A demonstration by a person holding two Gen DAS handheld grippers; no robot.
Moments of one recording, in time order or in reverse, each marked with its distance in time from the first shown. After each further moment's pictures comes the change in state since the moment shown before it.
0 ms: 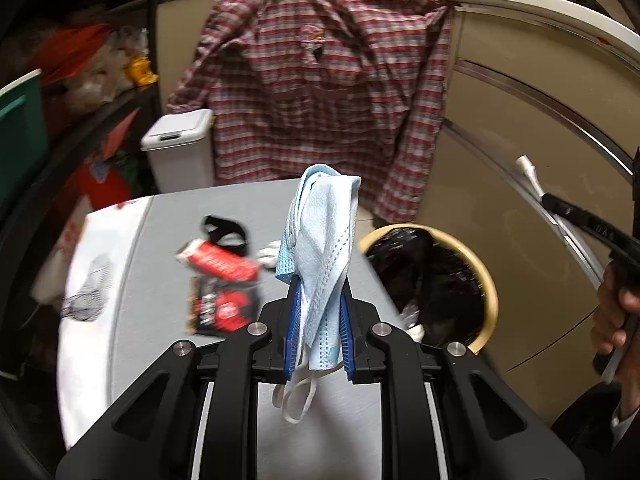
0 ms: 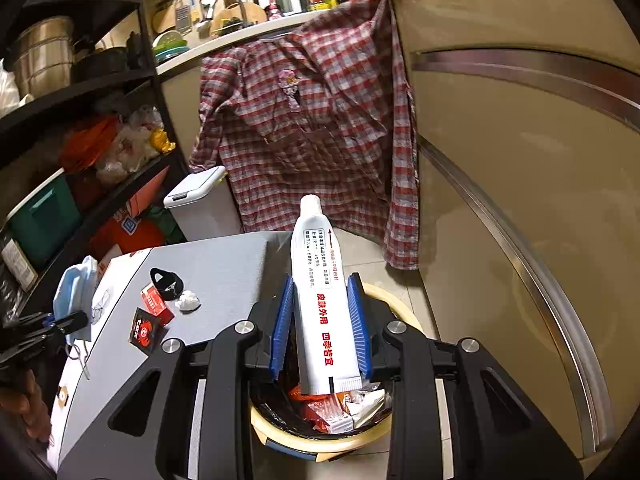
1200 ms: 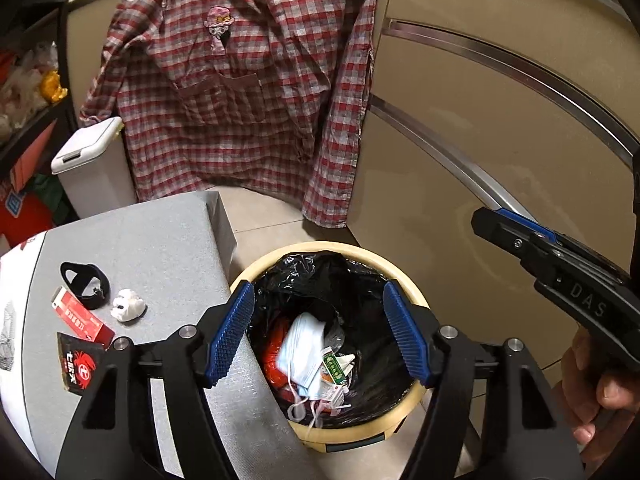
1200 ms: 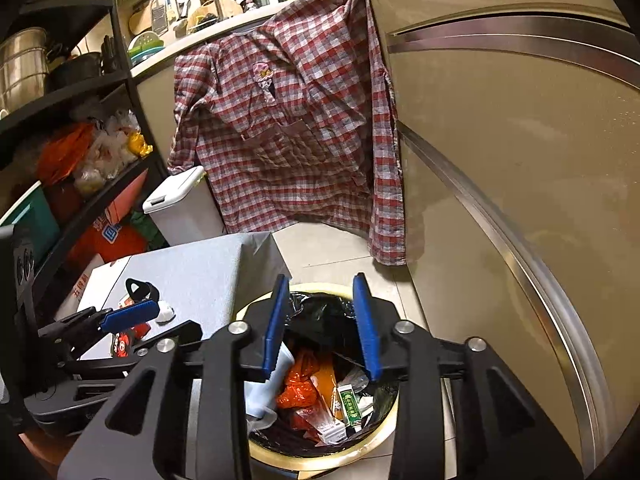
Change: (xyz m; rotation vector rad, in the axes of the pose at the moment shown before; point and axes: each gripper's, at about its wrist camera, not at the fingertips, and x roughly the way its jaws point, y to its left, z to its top) left arm 0.096 -0.125 0.044 0.070 0.053 -0.130; right arm 0.031 -0.023 0.007 0.044 0.017 -0.045
